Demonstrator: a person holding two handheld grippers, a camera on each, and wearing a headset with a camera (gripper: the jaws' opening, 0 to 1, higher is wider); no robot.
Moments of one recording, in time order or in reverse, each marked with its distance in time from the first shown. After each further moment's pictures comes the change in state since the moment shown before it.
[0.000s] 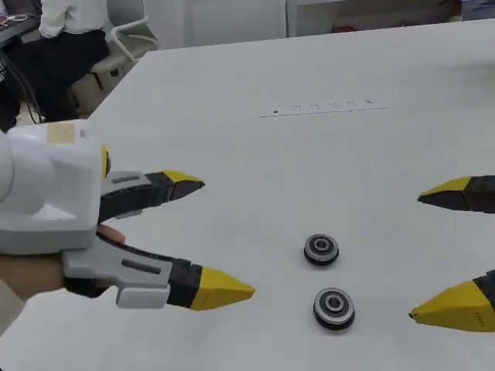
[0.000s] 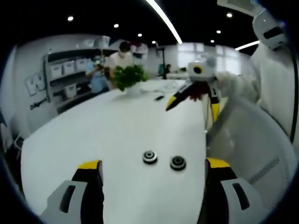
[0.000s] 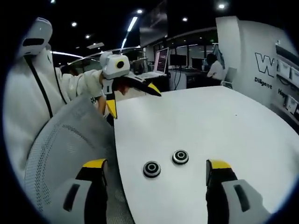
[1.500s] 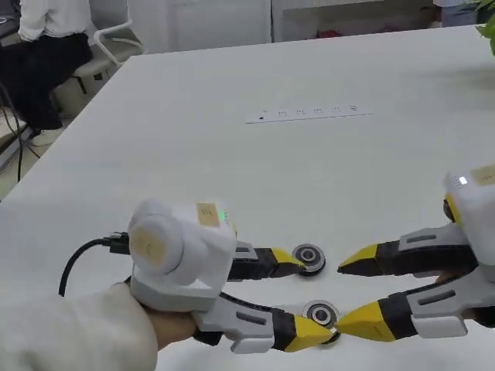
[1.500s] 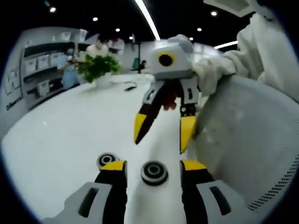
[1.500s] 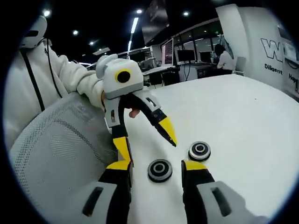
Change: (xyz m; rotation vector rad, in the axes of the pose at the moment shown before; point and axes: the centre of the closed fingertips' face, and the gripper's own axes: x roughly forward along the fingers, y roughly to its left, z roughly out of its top) left arm 0.101 -0.063 -0.046 0.014 0.038 -0.251; right arm 0.065 0.004 -0.043 0.117 0.000 0.142
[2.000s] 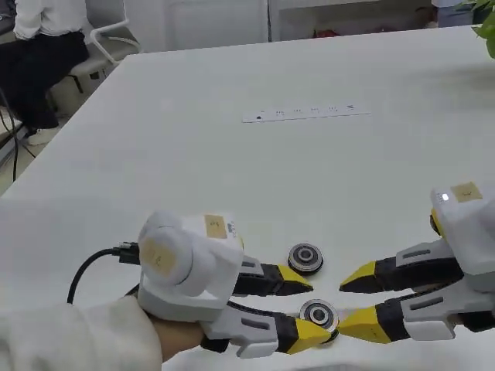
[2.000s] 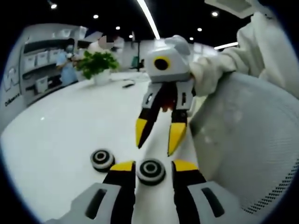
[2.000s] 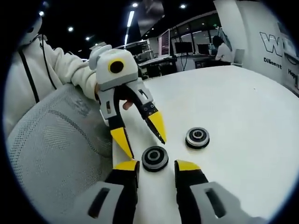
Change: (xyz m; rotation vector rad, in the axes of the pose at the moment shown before) left arm 0.009 -0.002 -0.008 -0.022 0.009 -0.018; right arm 0.003 -0.007 -0.023 0.001 0.074 -0.014
